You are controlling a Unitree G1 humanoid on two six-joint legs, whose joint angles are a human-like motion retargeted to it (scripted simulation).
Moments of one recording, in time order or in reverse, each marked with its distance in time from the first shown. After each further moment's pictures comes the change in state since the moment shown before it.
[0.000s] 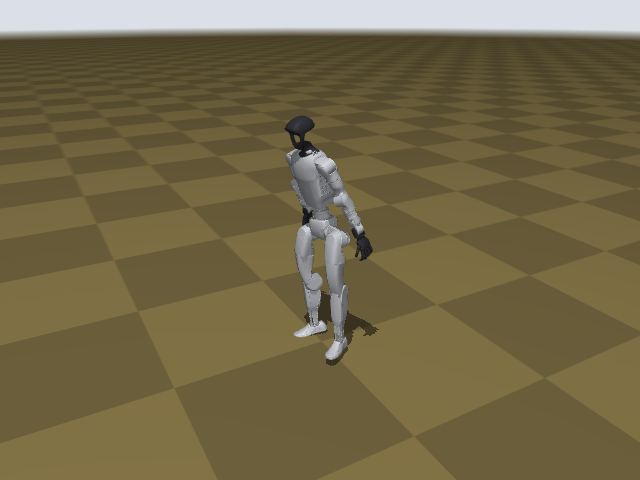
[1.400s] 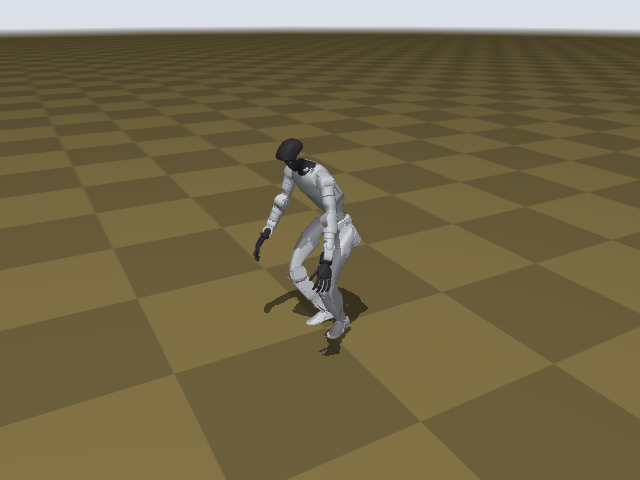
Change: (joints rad) left arm -0.920 0.361 -0.171 -0.273 -0.065 0.055 0.021; right arm -0.939 -0.112 0.300 -0.359 -0.117 -0.141 0.189; waist 0.116 0.062 0.181; left_leg -0.996 0.327 -0.063 1.344 -0.555 -0.001; right_leg -0.969 0.064 0.174 1.201 -0.478 -0.101
